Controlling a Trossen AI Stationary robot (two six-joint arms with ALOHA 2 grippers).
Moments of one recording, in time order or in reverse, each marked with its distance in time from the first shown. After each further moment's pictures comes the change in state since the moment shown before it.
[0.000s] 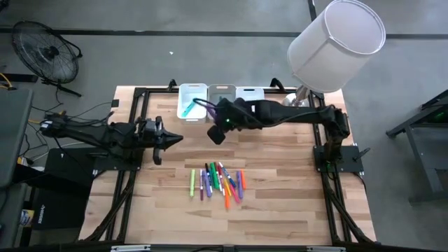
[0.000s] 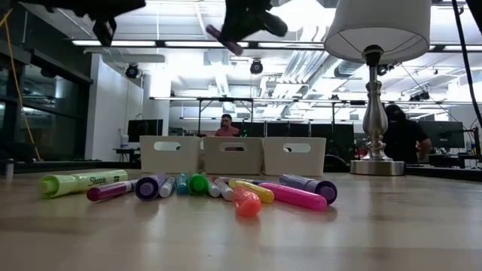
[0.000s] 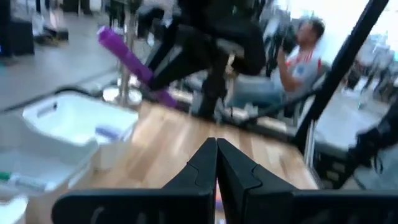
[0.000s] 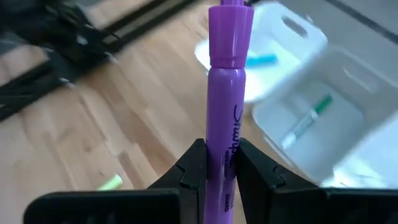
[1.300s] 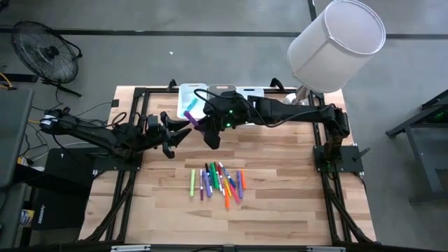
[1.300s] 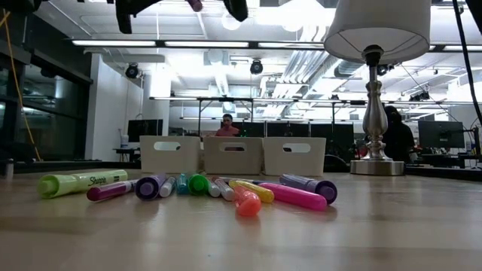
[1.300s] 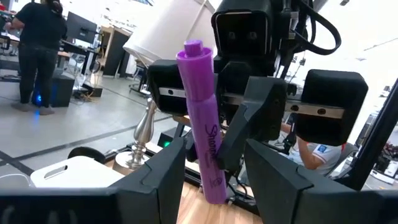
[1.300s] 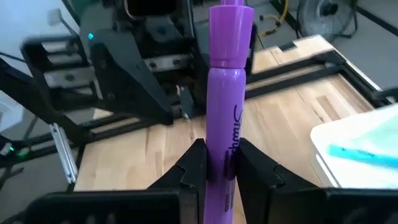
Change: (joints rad) left arm 0.000 0.250 0.001 0.539 -0.173 0.051; right arm -0.020 -0.001 0.000 0.374 -0.377 -0.247
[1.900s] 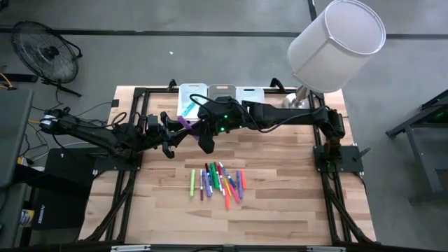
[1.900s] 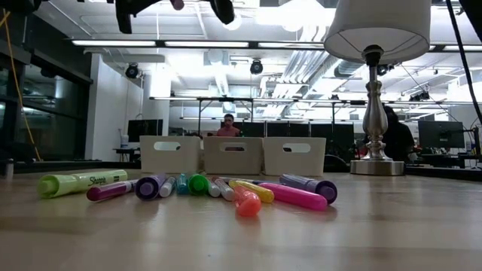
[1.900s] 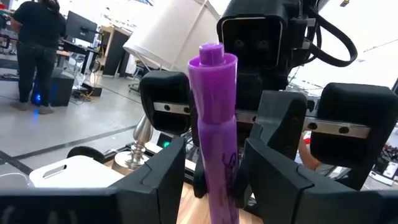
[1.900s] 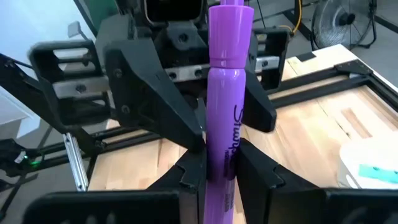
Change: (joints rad) left arm 0.000 0.000 0.001 0.000 0.001 -0.007; right arm 0.020 0.054 0.000 0.108 -0.016 0.014
